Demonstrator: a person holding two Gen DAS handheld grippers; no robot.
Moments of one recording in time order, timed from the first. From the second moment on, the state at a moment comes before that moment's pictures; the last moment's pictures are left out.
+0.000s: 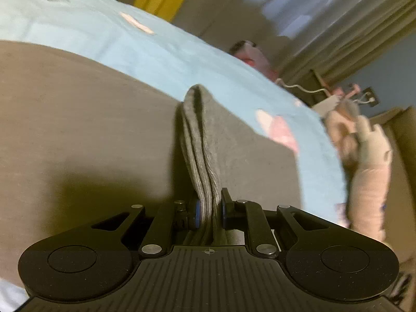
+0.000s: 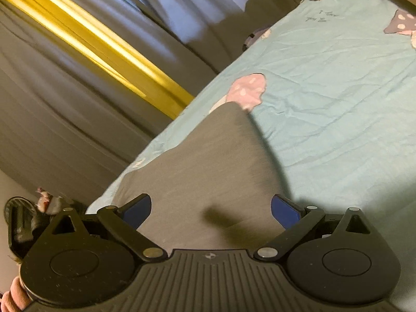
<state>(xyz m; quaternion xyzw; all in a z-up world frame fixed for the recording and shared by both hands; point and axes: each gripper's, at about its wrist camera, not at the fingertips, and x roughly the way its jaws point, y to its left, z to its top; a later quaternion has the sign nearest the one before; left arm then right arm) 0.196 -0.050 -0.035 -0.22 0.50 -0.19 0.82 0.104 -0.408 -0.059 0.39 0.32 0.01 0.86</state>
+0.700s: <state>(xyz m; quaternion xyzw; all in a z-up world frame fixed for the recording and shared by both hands) 0.174 -0.035 -0.070 -0.15 0.51 -0.17 0.83 0.130 -0.374 -0.065 0.28 0.42 -0.02 0.86</state>
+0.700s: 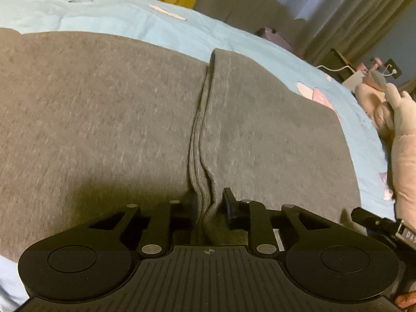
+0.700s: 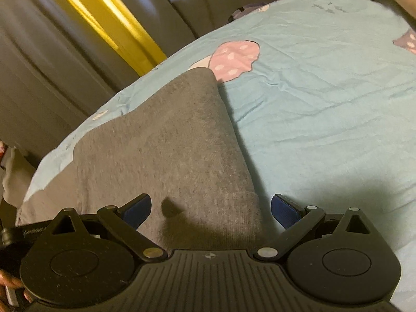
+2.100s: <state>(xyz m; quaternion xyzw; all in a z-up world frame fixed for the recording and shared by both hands) 0.213 -0.060 -0.024 0.00 0.42 -0.08 0.91 0.134 -0.370 -0.069 0.25 0.40 -0.06 0.88</state>
